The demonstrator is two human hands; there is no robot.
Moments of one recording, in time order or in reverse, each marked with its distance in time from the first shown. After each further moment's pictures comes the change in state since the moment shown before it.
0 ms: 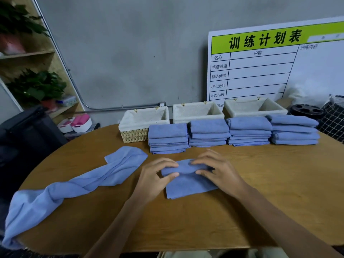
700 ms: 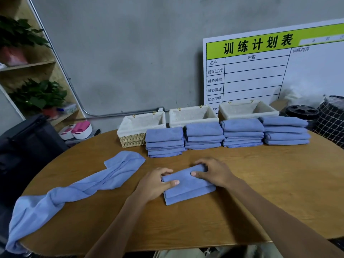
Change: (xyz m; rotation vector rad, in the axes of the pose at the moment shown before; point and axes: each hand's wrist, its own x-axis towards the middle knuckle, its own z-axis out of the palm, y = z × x) left_hand 0.010 -0.011 0.009 0.178 -0.403 -0.431; right_hand 0.008 0.026 0.005 -0.147 -0.327 0.623
